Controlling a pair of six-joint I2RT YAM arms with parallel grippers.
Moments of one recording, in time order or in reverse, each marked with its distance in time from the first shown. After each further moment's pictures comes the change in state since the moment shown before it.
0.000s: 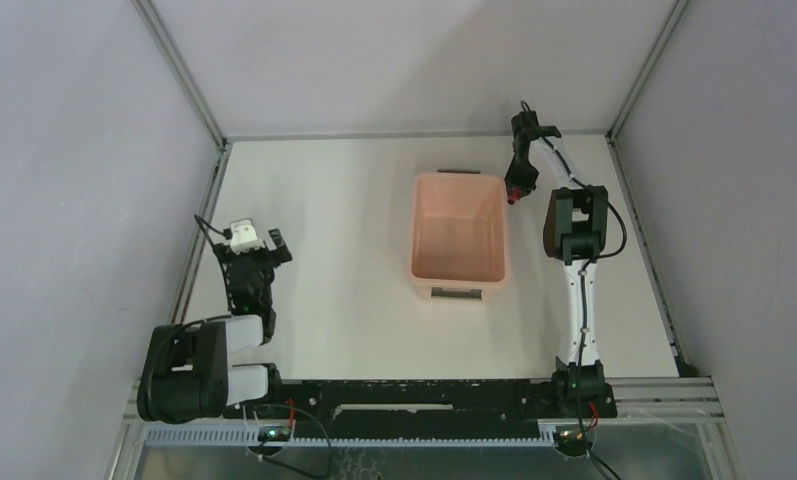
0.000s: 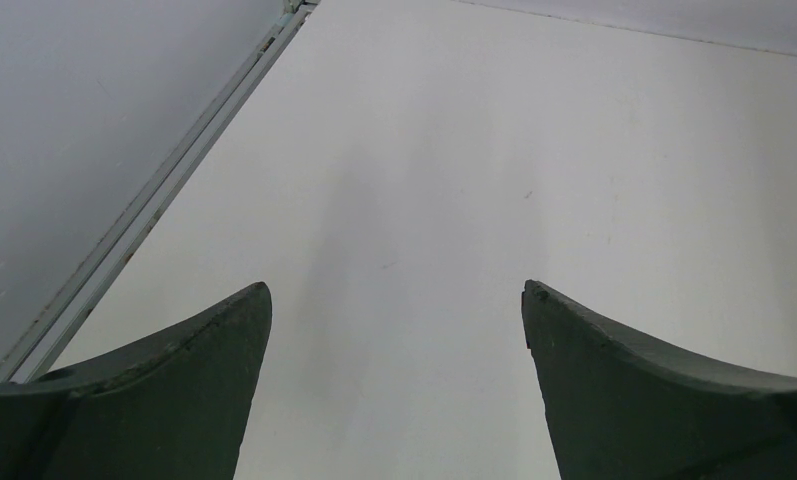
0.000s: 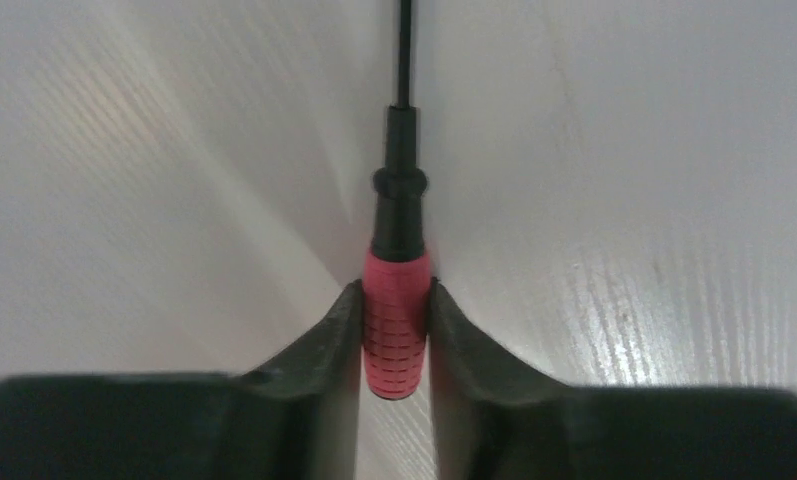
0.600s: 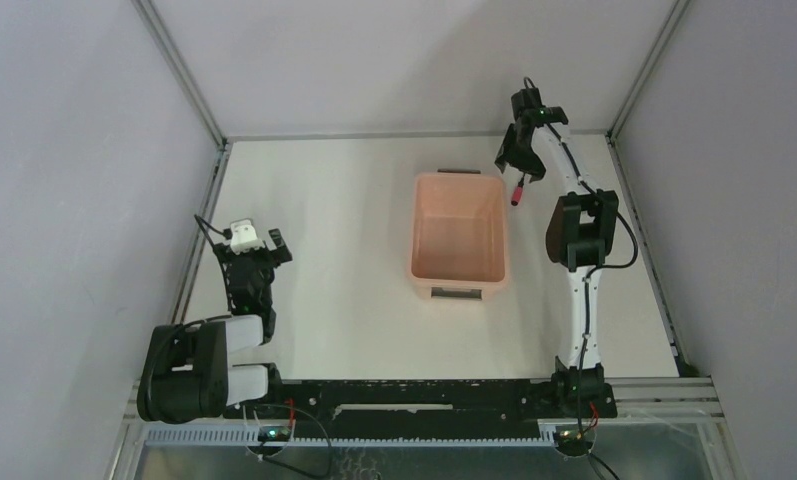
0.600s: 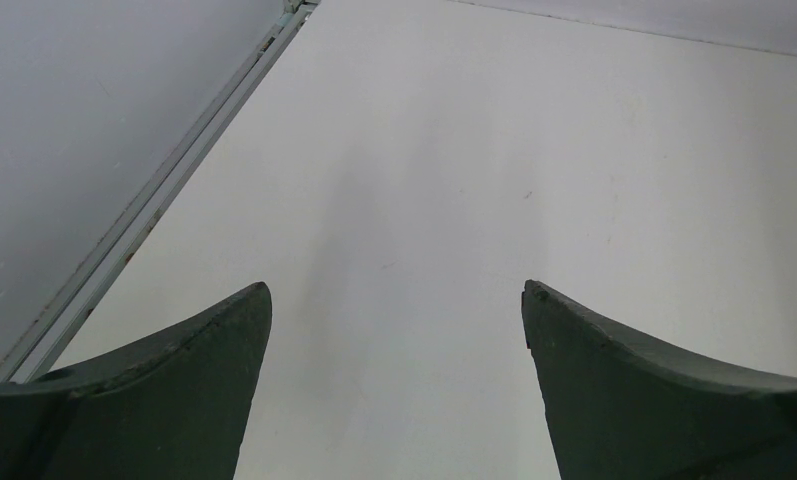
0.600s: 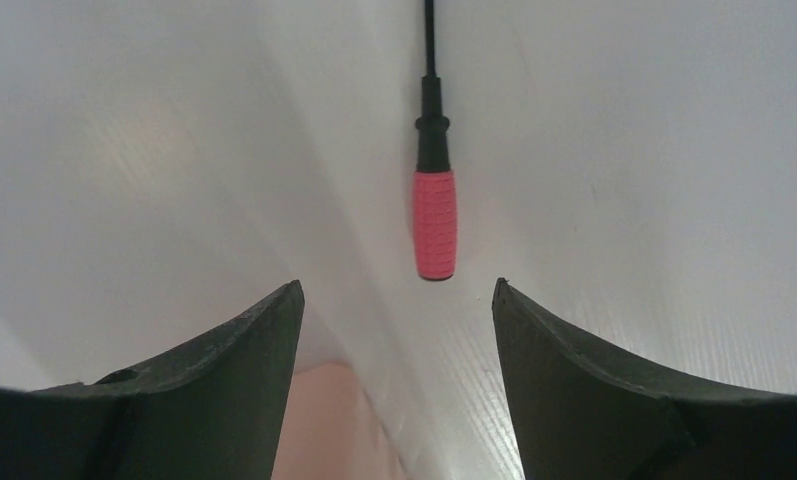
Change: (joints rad) left arm 0.000 0.000 0.000 0.000 0.000 0.000; right arm 0.045 -0.157 0.047 -0.077 0.051 0.006
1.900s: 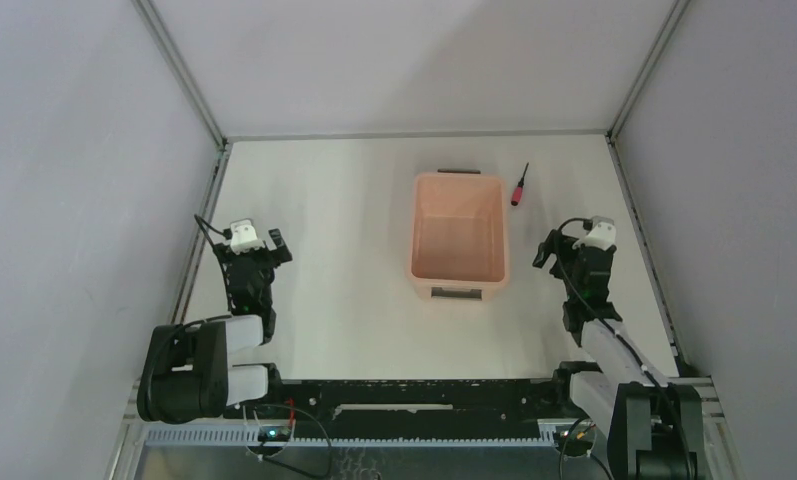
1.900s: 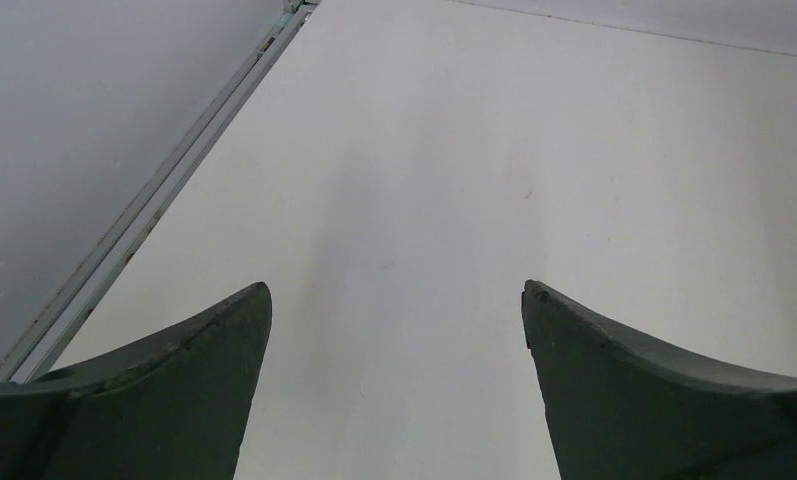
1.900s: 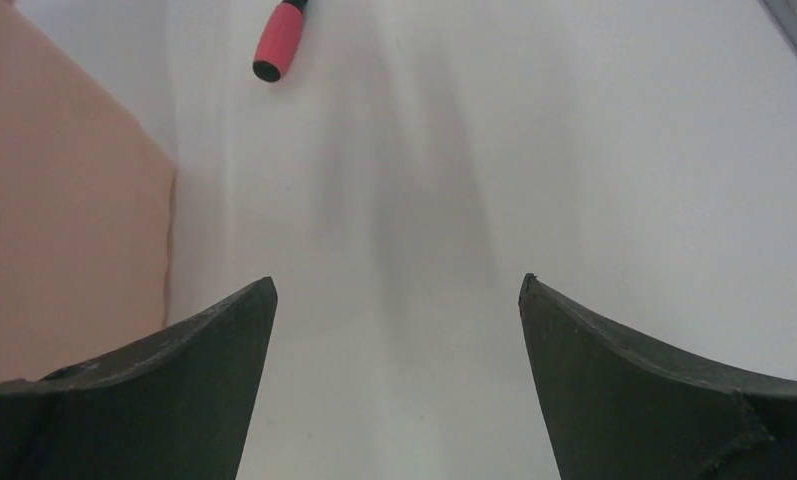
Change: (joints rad) left arm 0.000 0.000 0.000 0.000 0.000 0.000; right arm -0.171 -1.391 -2.077 1.471 -0.134 -0.293
